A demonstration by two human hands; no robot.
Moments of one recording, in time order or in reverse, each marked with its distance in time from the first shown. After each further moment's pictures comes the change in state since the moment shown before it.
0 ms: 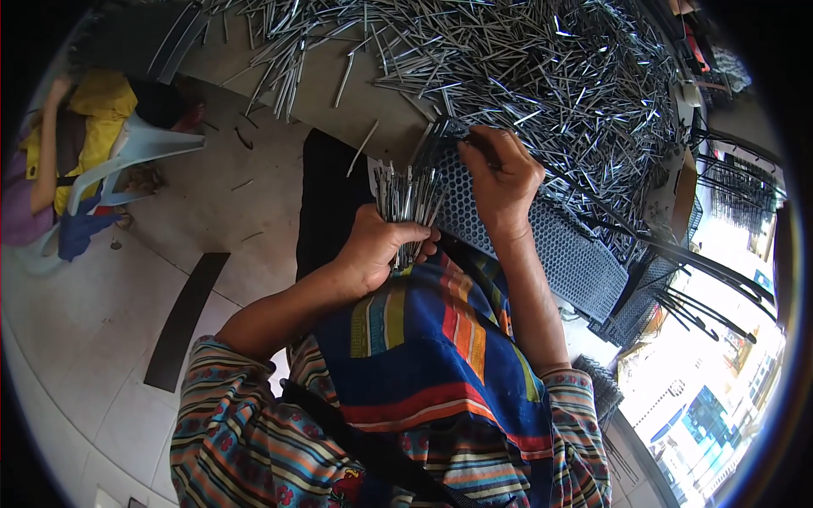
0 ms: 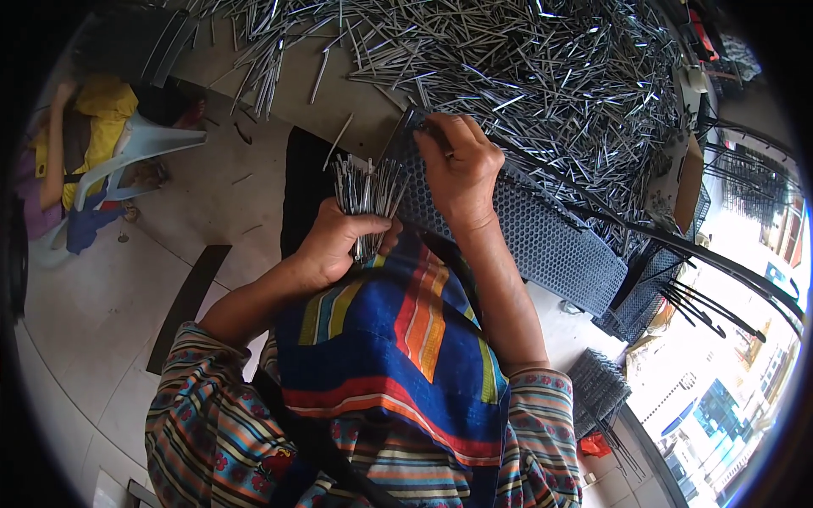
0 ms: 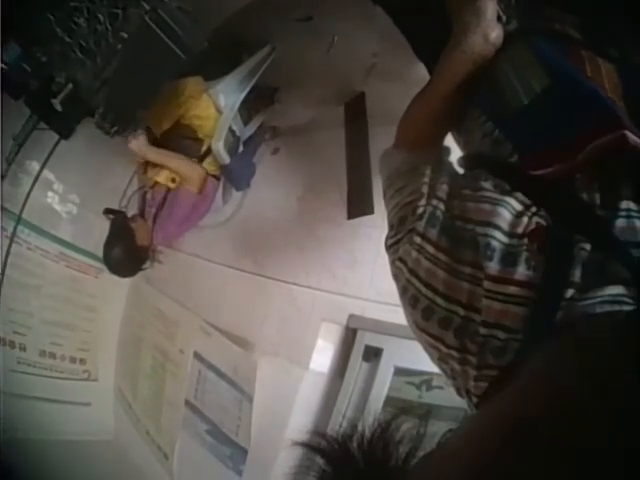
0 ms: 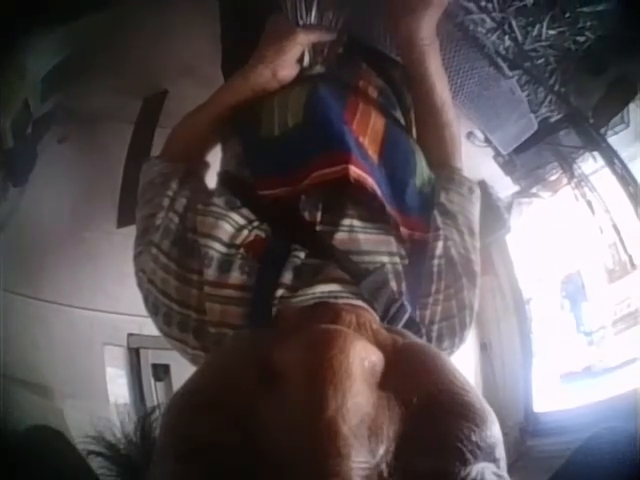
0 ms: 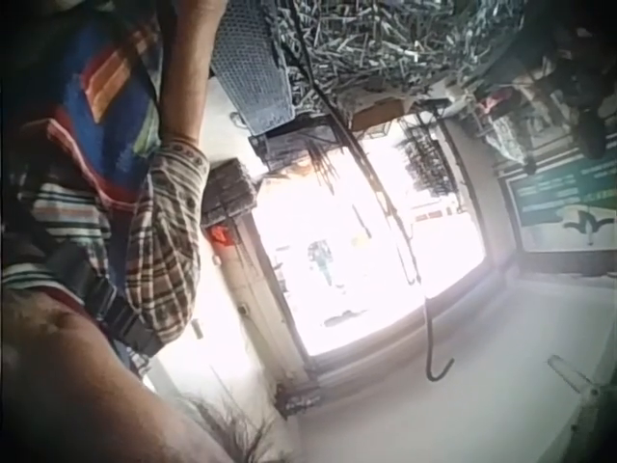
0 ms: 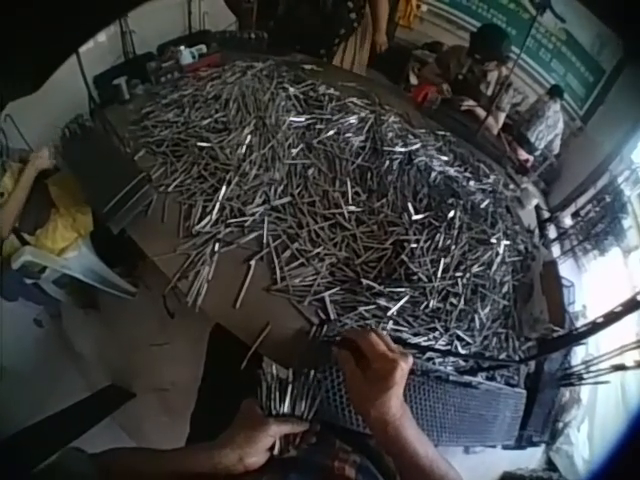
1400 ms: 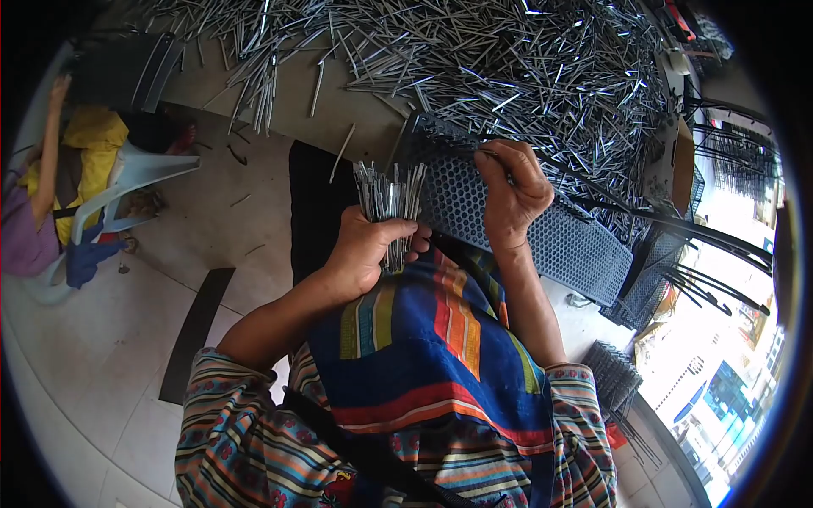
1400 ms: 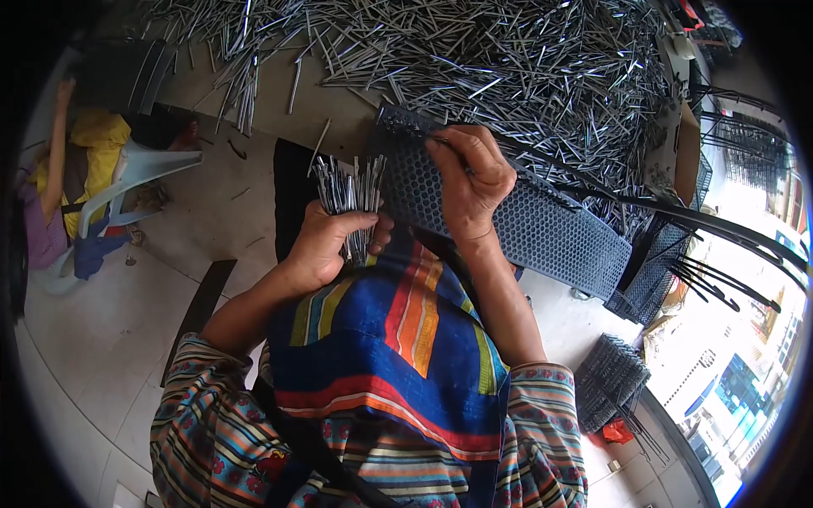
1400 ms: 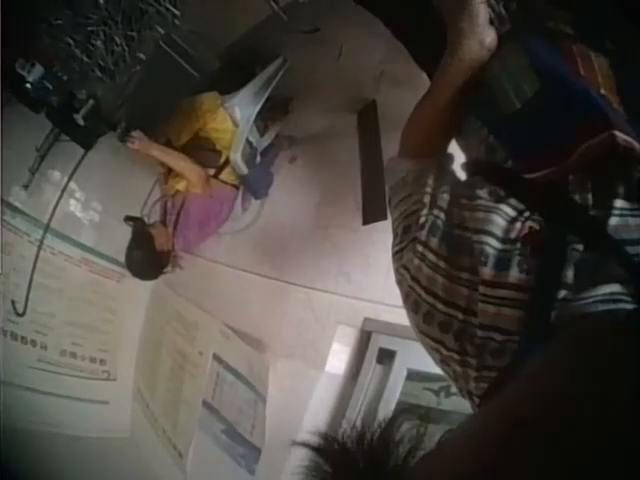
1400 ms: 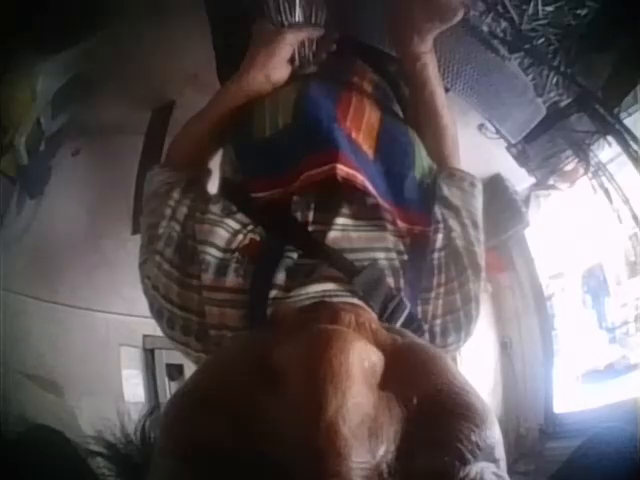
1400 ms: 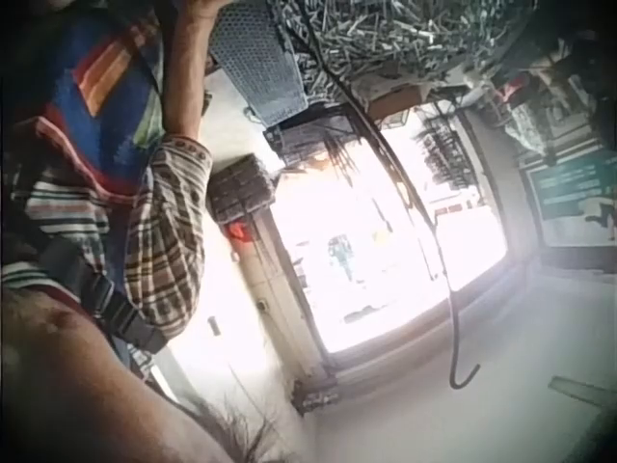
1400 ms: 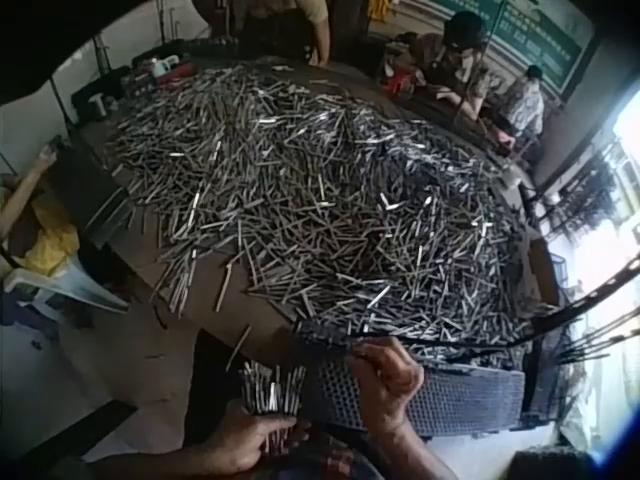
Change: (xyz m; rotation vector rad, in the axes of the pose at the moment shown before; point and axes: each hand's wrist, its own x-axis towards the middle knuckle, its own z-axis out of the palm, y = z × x) left_hand 0.001 0.002 0.012 0.082 0.022 -0.019; right_hand -0.027 0.020 -0.026 0.246 0.227 0.041
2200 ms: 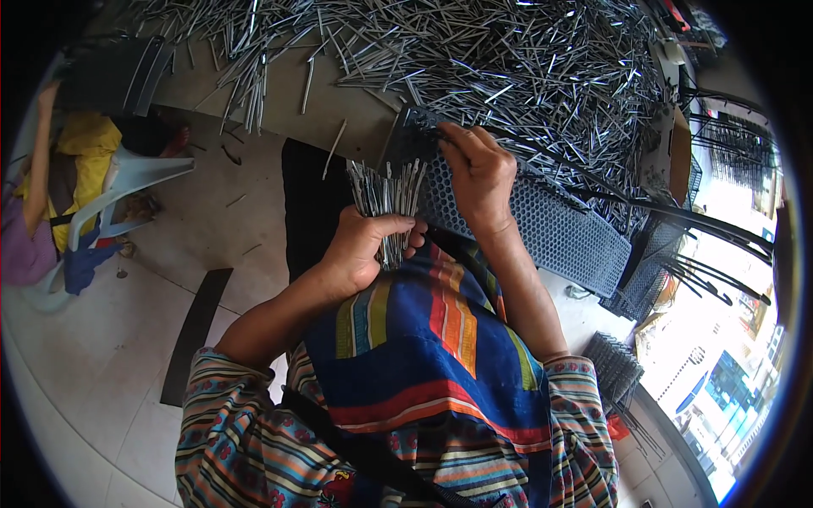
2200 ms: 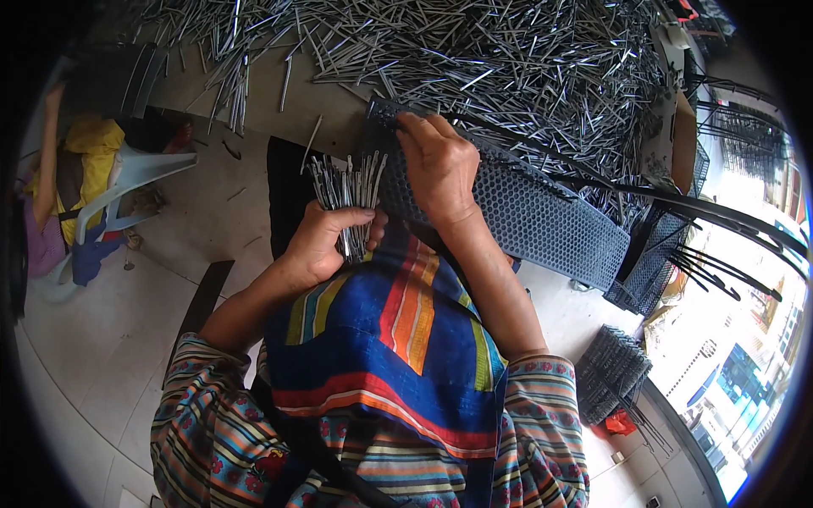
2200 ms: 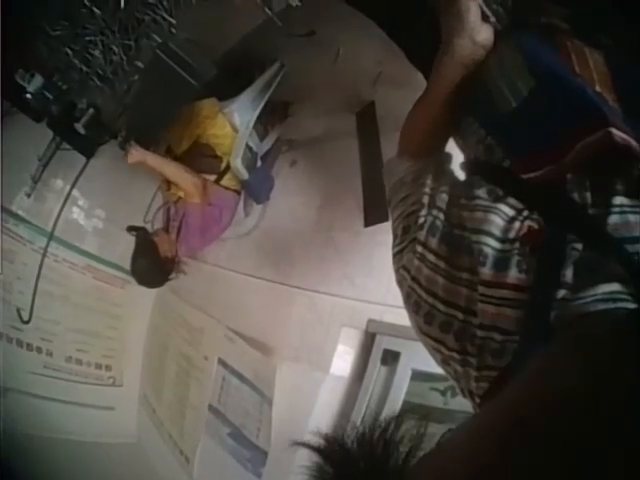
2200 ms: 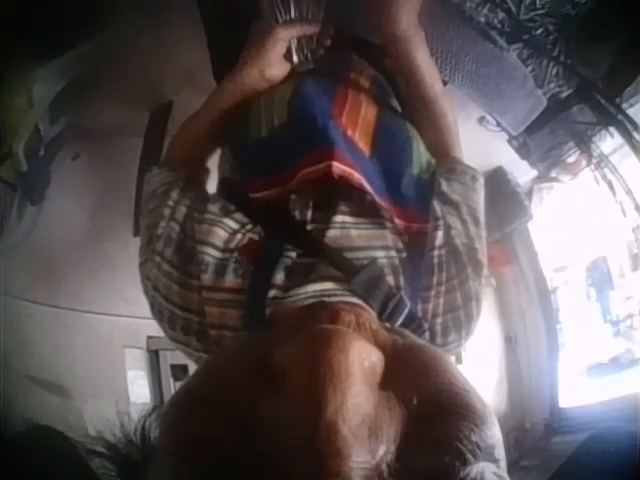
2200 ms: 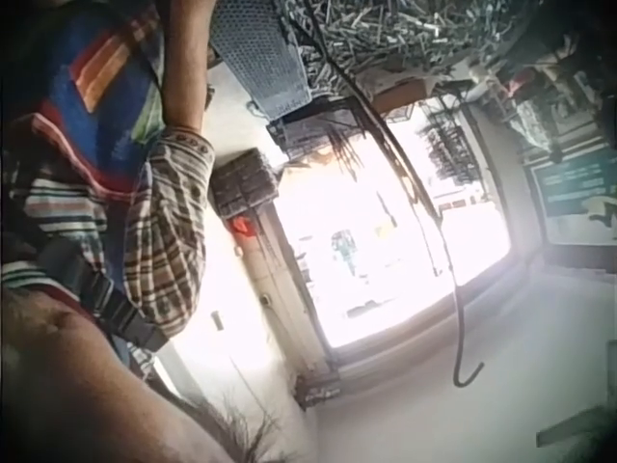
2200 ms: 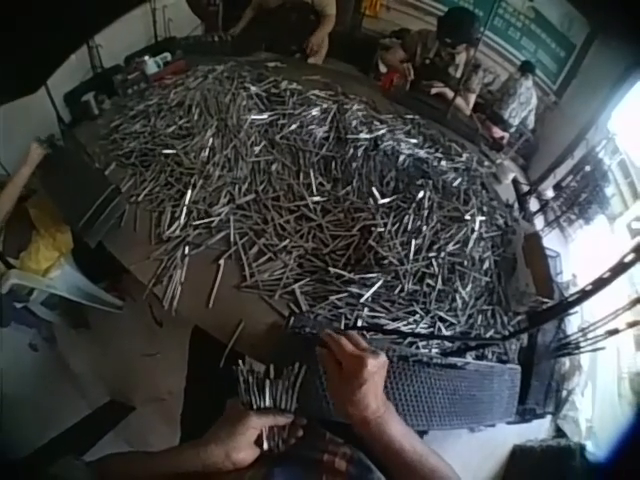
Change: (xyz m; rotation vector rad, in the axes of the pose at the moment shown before) left_hand 0.003 -0.004 -0.003 -0.070 -0.012 -0.108; right_hand 0.002 0.004 0.016 -0.372 -0.220 -0.040
